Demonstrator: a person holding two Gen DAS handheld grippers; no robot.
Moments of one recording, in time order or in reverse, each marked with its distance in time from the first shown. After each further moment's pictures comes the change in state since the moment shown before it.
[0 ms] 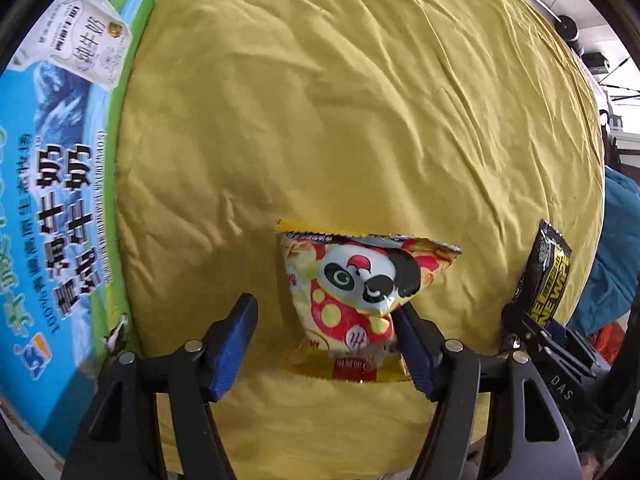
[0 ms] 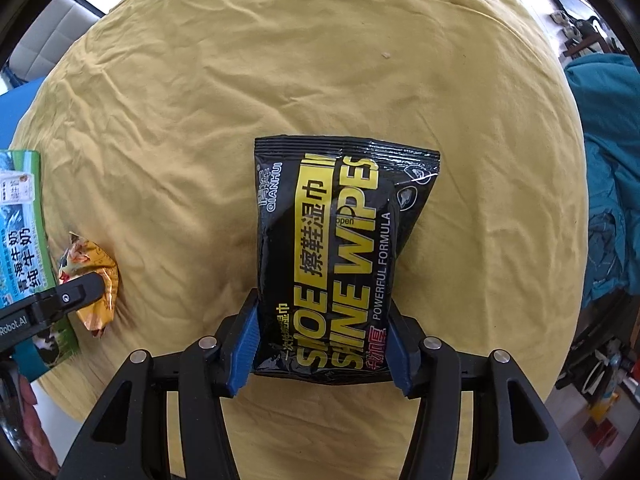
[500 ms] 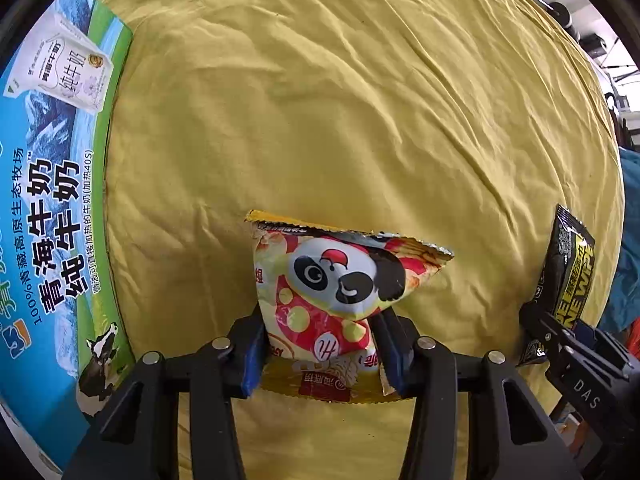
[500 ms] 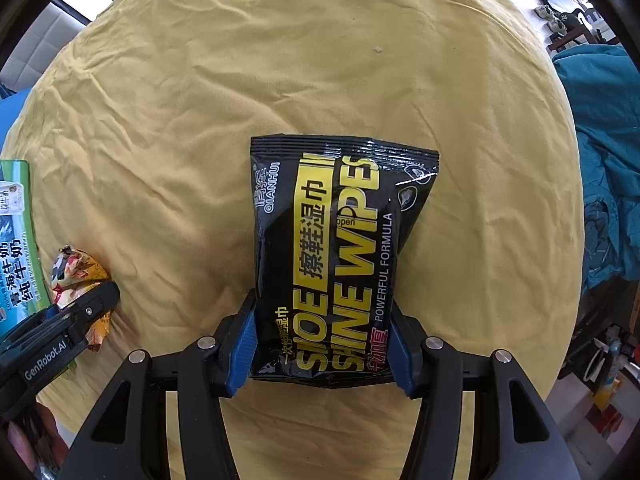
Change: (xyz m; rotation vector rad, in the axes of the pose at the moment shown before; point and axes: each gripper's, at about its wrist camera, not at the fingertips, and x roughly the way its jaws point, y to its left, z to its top) left arm 0.017 -0.047 -0.017 0.074 -0.100 0.125; right arm 0.009 0.006 -0.005 0.032 -0.014 -0.038
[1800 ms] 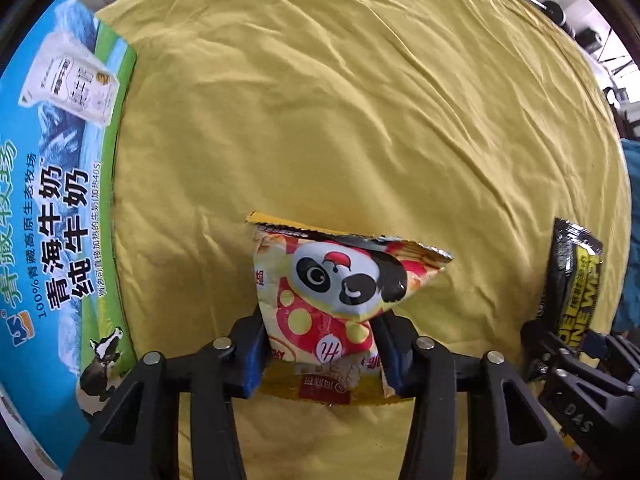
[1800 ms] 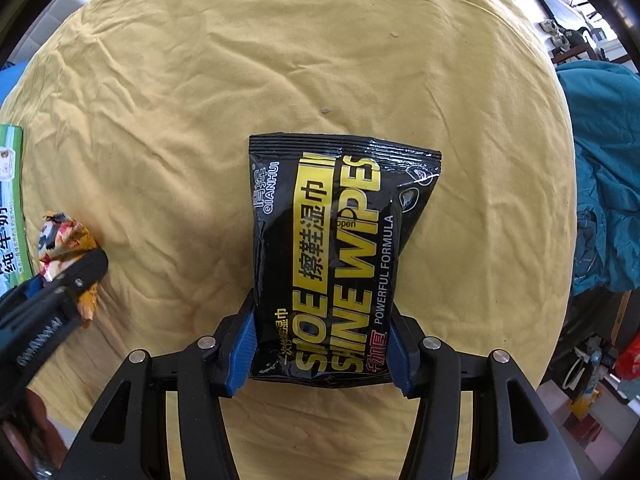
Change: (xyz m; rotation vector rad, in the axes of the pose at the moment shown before) left arm 0.002 -0.071 -0.004 0.022 -0.068 0.033; right arm 0.004 -0.002 0.005 -0.060 0.021 -0.031
